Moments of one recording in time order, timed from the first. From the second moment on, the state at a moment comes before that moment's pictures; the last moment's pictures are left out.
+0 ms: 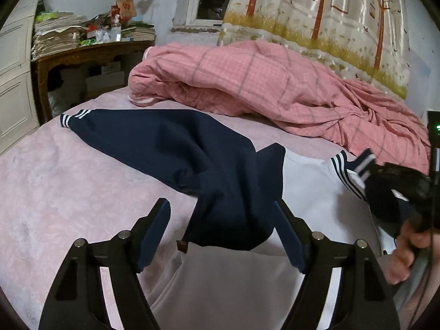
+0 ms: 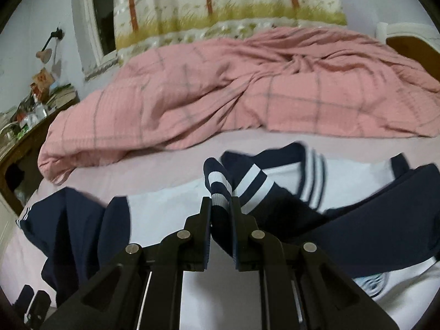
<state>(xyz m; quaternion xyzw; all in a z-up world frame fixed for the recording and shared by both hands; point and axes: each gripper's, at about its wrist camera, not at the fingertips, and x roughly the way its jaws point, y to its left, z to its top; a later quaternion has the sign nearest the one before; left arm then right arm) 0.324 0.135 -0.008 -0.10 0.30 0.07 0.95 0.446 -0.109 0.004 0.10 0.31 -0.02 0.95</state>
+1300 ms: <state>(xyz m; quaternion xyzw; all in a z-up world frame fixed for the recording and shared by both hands) 0.457 0.021 0.016 0.03 0.36 -0.14 0.92 0.347 -0.380 0.061 0.10 0.28 -0.07 0.95</state>
